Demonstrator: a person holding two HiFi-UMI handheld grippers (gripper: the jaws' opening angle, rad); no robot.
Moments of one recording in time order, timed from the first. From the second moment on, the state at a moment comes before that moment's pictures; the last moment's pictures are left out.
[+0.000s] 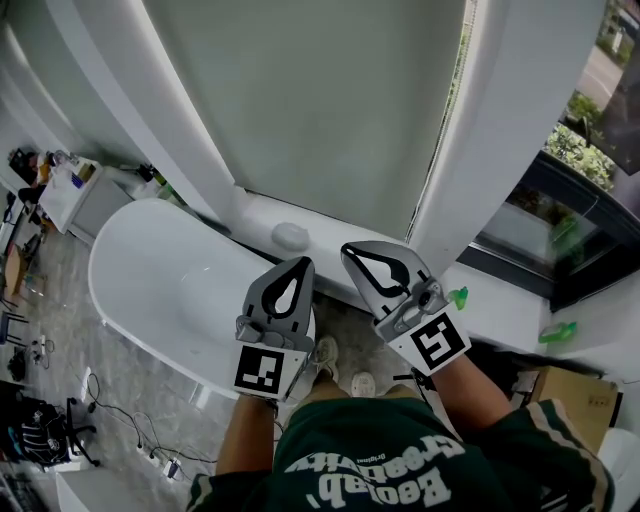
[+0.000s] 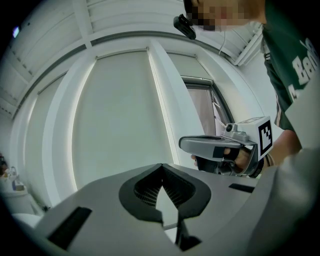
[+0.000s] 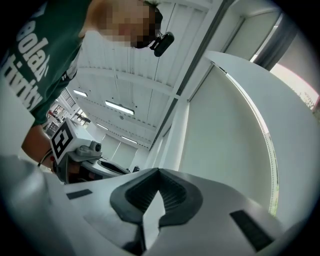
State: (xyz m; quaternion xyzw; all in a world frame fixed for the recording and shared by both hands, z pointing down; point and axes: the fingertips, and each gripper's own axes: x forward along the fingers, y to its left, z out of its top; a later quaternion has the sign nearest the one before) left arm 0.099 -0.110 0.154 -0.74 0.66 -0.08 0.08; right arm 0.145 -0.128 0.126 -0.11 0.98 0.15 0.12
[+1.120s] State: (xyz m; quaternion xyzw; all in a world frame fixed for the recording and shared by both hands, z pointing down) left arm 0.106 -0.099 0.130 -0.72 0.68 -0.05 0.12; right arm 0.153 -0.121 0.128 -0.10 0.98 0.16 0.11
